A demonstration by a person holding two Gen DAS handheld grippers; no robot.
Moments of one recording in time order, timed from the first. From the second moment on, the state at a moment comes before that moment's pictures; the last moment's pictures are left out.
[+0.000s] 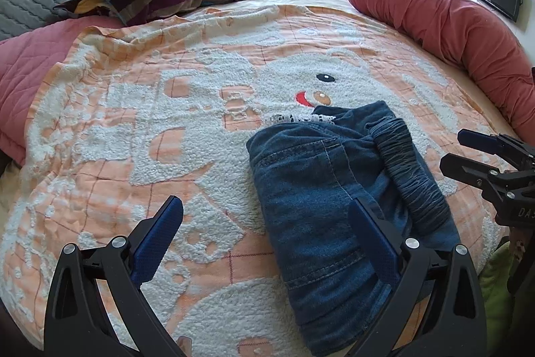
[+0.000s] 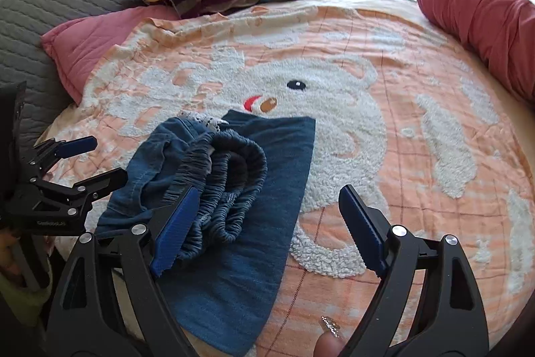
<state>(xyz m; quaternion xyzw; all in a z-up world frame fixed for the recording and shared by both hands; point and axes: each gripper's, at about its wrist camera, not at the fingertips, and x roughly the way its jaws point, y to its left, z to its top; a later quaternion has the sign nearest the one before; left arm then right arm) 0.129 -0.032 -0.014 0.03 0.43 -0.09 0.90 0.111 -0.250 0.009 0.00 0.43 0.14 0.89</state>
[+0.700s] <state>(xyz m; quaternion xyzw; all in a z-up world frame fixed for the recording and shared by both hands) 0.148 -0.054 -0.060 -0.01 0.47 -0.17 0.87 0.135 -0.252 -0.049 0.10 0.49 0.20 0.84</state>
